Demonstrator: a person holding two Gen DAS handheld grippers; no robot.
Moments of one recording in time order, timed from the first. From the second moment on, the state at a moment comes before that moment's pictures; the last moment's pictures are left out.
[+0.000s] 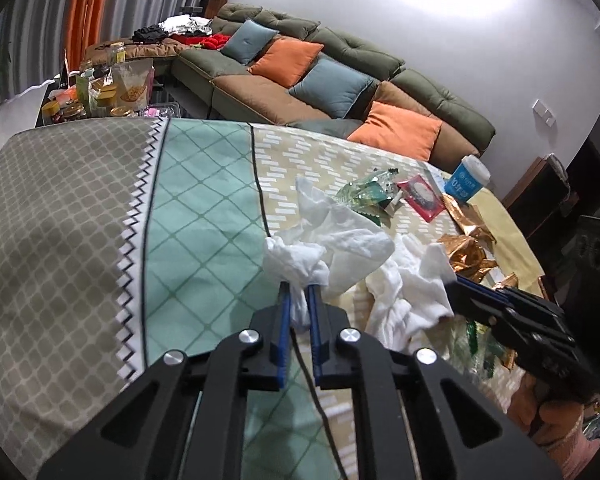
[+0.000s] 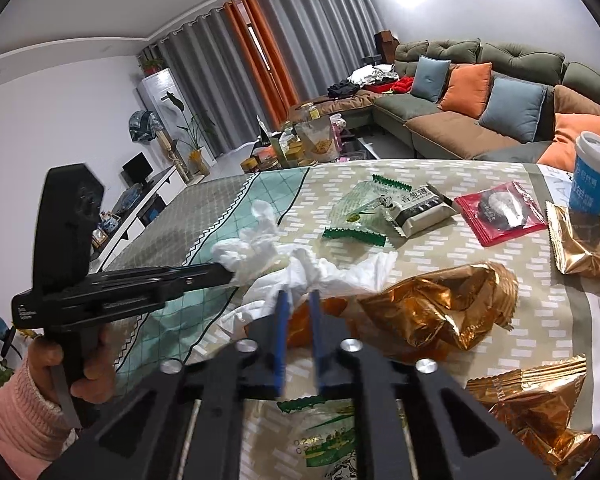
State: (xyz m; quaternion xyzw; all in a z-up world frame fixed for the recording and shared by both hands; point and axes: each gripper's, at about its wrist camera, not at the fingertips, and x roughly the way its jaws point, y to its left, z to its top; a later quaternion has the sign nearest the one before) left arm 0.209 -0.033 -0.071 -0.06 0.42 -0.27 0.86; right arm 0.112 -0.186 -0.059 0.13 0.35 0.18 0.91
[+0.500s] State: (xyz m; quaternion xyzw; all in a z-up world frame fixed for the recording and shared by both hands) left arm 0.169 0.024 -0.049 -0.08 0.39 -0.24 0.89; right arm 0.107 -0.196 -0.040 0.14 0.32 0.17 0.92
